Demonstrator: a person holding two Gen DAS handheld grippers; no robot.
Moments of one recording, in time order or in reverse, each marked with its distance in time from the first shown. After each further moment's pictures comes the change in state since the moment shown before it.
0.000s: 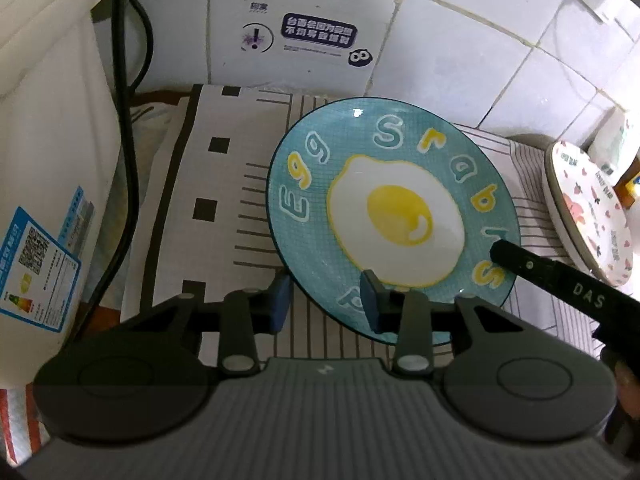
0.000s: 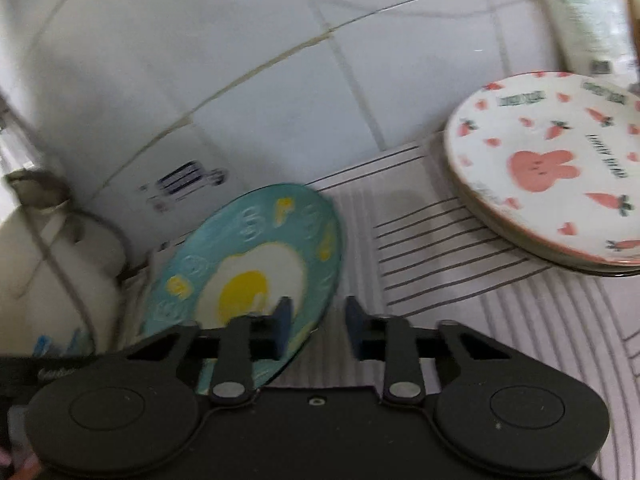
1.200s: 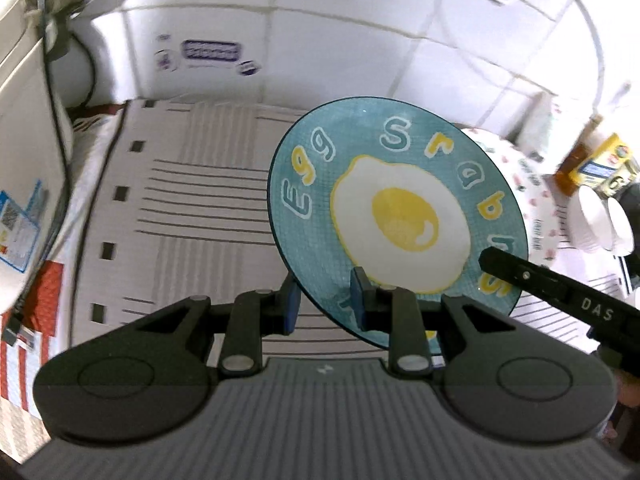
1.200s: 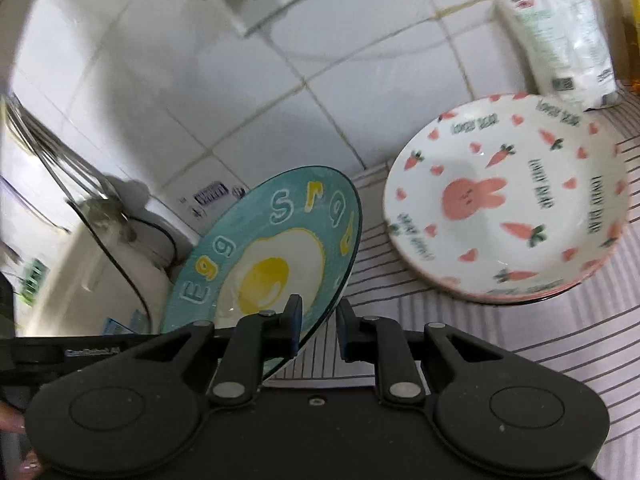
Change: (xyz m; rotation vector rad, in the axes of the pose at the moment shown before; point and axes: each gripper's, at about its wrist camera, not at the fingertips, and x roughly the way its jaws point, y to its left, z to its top) left arm -0.056 -0.105 -0.012 0.033 0.010 -0.063; right arm -0.079 -0.071 0.038 0.005 0.093 0.197
